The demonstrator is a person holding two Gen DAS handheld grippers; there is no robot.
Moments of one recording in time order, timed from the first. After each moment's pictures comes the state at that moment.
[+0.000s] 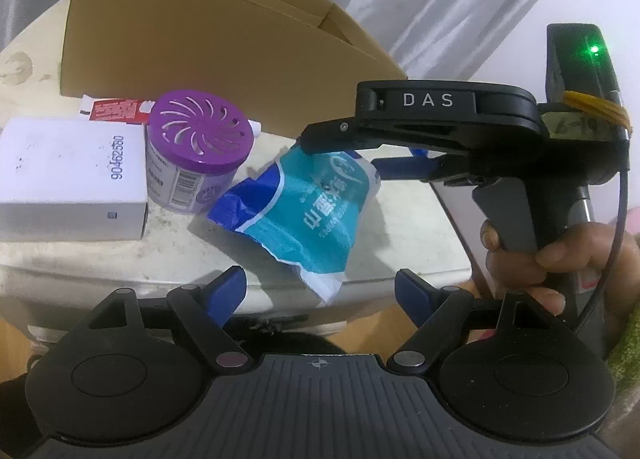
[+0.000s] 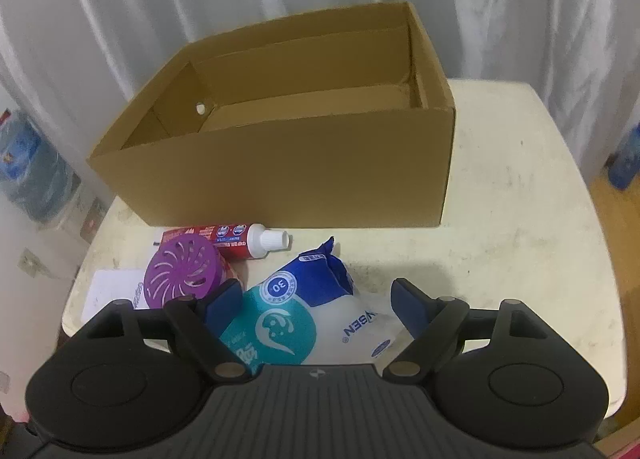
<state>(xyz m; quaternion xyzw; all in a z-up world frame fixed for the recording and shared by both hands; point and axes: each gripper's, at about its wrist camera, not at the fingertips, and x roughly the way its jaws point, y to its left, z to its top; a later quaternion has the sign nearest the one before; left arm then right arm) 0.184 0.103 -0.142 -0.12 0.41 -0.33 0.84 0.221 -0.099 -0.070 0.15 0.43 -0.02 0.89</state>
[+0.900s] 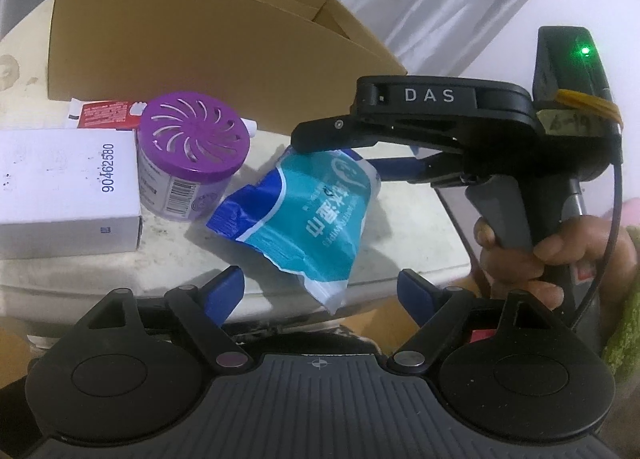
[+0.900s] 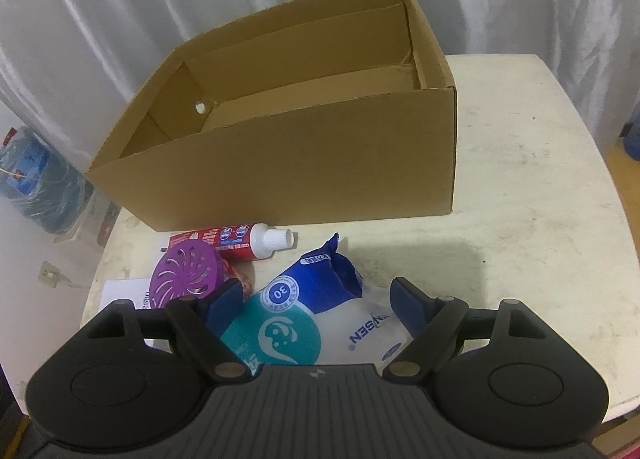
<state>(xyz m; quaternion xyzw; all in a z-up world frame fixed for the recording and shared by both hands) 0.197 0.099 -0.140 -0.11 0.42 -0.34 0.83 0.231 -0.111 -0.076 0.18 0.44 0.00 0.88</state>
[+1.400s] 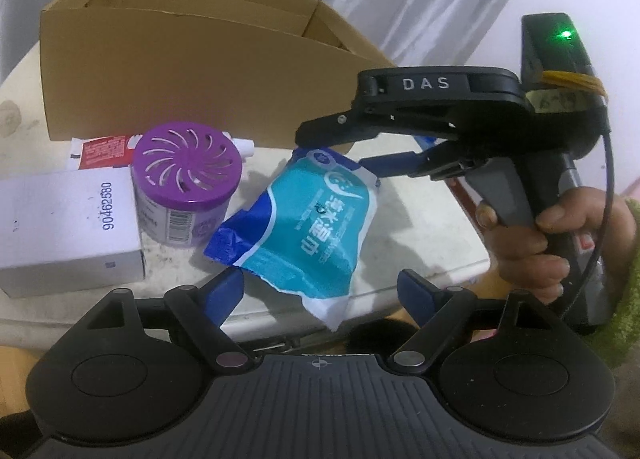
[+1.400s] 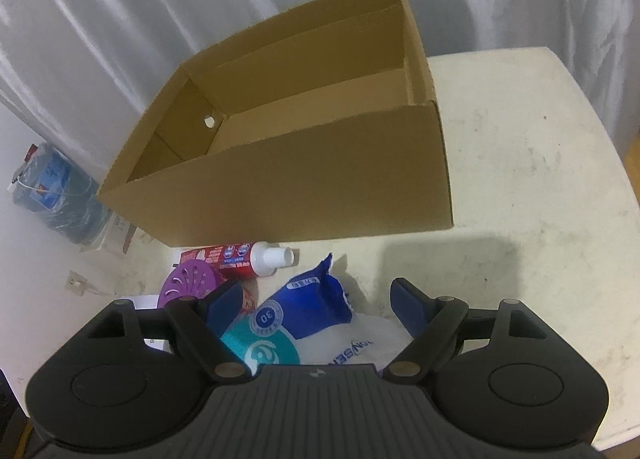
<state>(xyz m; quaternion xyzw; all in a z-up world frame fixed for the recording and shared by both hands) 0.199 0.076 -0.126 -0.06 0.41 -0.33 0.85 0.237 -0.137 -0.076 0.21 0.43 0.03 0.87</state>
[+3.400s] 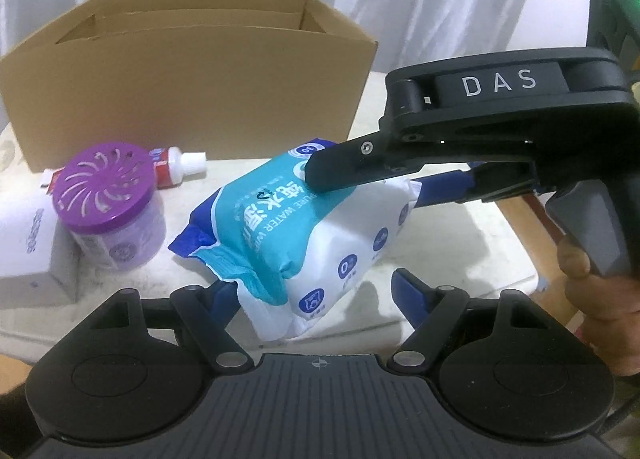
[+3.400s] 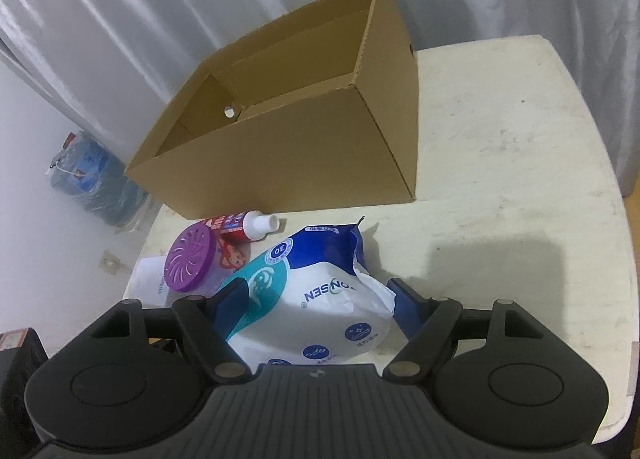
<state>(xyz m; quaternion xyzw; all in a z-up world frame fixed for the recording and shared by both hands) 0.176 -0.030 -0.137 0.02 0.38 -0.23 0.89 0.196 -0.184 -0.078 0.22 0.43 0.09 0.87</state>
